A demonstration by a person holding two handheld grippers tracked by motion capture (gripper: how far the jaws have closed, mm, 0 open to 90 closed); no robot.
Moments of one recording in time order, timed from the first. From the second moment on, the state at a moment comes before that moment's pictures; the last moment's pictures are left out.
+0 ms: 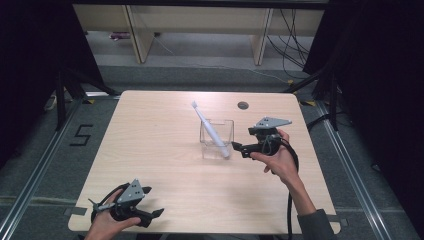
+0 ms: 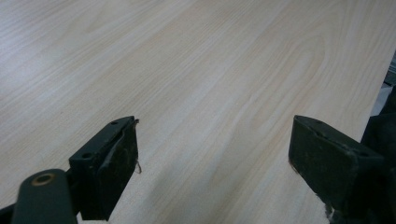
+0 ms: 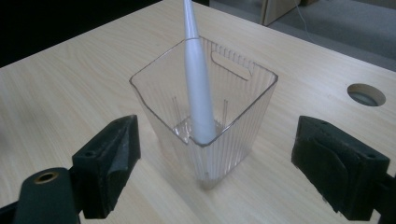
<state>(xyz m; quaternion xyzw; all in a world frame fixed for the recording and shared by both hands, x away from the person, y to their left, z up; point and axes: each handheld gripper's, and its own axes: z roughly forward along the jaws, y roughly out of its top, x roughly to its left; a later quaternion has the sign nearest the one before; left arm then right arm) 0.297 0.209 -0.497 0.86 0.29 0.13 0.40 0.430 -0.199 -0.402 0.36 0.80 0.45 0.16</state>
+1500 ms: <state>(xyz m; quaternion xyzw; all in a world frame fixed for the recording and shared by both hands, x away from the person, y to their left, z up) 0.295 0.209 -0.497 0.85 0.30 0.12 0.41 0.400 -0.212 -0.429 0.35 0.81 0.44 0.16</state>
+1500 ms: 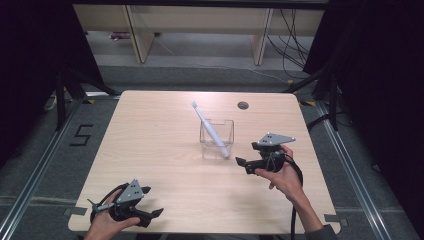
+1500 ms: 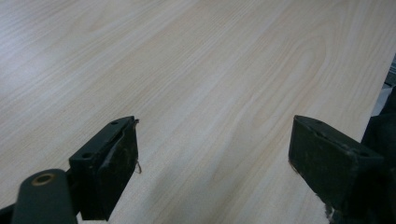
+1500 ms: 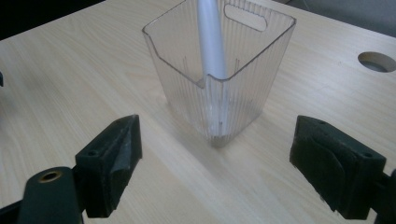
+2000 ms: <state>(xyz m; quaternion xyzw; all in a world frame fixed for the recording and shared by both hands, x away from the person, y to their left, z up) 0.296 0.211 -0.497 0.86 0.29 0.13 0.40 0.390 -0.217 -0.436 0.35 0.82 0.43 0.15</state>
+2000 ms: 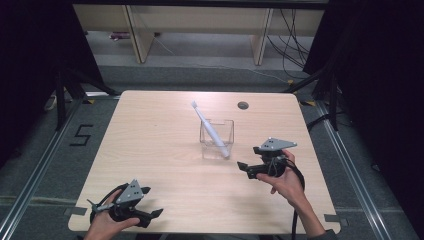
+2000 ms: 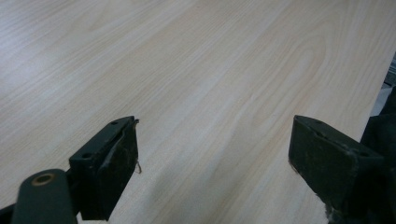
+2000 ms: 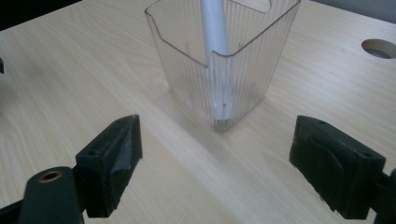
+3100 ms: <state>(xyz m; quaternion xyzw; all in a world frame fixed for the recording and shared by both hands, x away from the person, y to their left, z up) 0.295 0.210 -0.498 0.86 0.29 0.13 0.40 0.359 -0.227 -0.466 0.38 0.81 0.42 0.13</state>
